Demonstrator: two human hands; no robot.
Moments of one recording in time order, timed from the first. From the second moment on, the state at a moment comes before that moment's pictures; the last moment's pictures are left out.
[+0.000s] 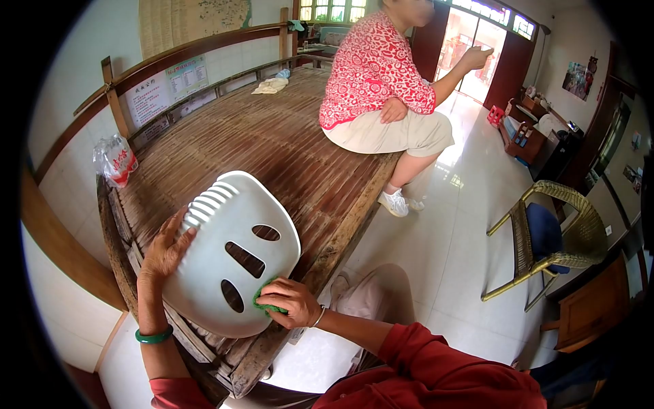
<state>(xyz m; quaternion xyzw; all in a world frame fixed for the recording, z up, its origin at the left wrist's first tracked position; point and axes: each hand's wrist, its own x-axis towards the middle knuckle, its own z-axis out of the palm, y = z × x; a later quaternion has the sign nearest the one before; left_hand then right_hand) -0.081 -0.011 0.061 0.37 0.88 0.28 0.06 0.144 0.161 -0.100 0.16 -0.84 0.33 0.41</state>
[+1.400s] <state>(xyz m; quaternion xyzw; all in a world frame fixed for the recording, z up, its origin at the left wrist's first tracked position) -0.081 -0.011 0.062 0.37 0.89 0.27 0.06 0.146 0.161 -0.097 0.17 -0.83 0.34 0.40</state>
